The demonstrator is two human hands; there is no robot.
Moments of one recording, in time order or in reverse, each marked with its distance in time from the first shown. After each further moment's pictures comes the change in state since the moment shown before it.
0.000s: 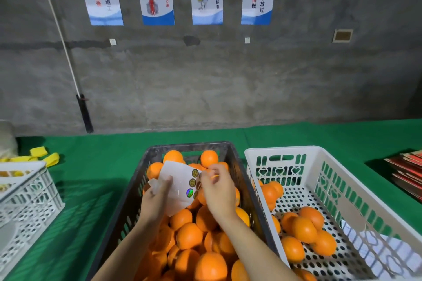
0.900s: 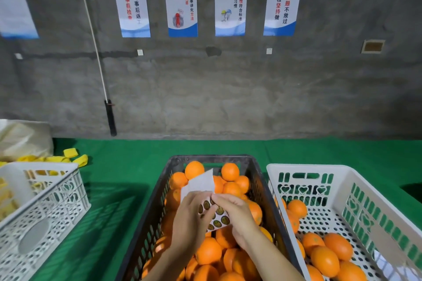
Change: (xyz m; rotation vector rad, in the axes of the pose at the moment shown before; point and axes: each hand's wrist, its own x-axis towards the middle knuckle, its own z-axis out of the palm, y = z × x) left_hand -0.016 -0.009 0.010 0.720 -0.027 0.714; right_hand -0.005 0.003 0.002 0.498 -0.468 0.417
